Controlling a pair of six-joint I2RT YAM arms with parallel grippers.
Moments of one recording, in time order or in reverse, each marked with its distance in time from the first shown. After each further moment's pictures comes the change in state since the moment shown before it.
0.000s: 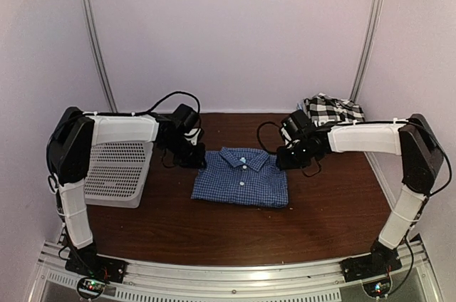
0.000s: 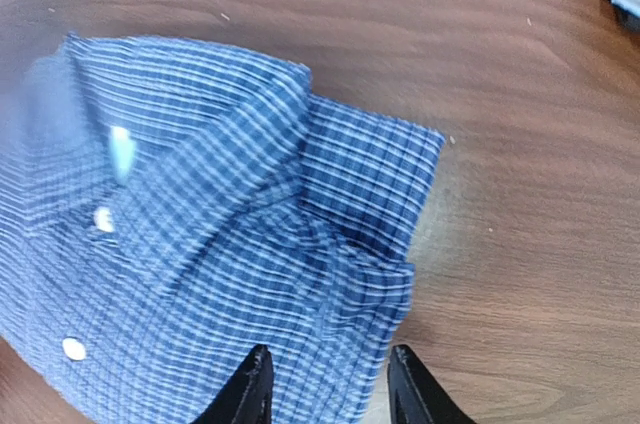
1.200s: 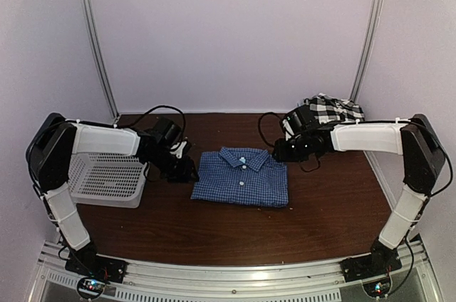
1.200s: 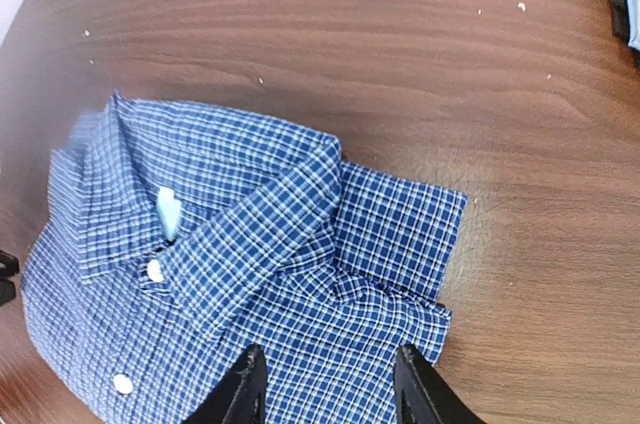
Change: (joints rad) left arm 0.057 -0.157 -0.296 0.138 0.148 -0.013; right arm -0.027 -0.003 0.000 0.122 -0.051 0.025
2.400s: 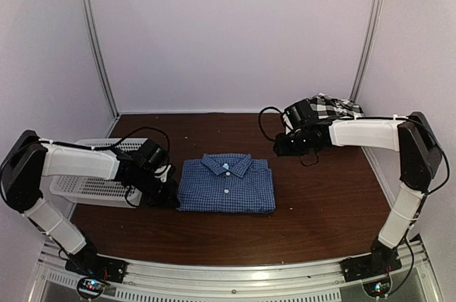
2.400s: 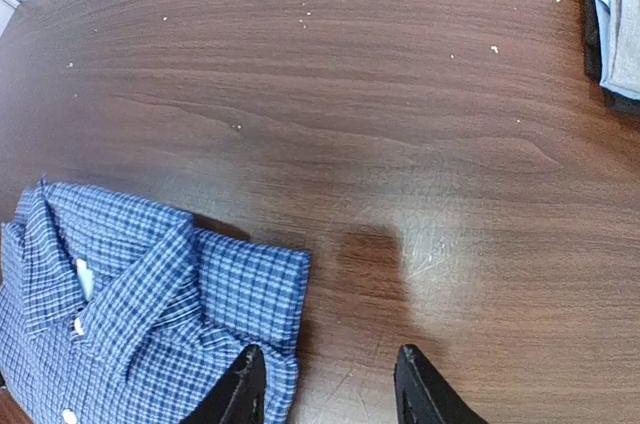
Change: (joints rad) left arm -0.067 -0.253 -0.325 0.014 -0.008 -0.159; right arm -0.018 0.012 0.057 -0.016 0.050 -0.028
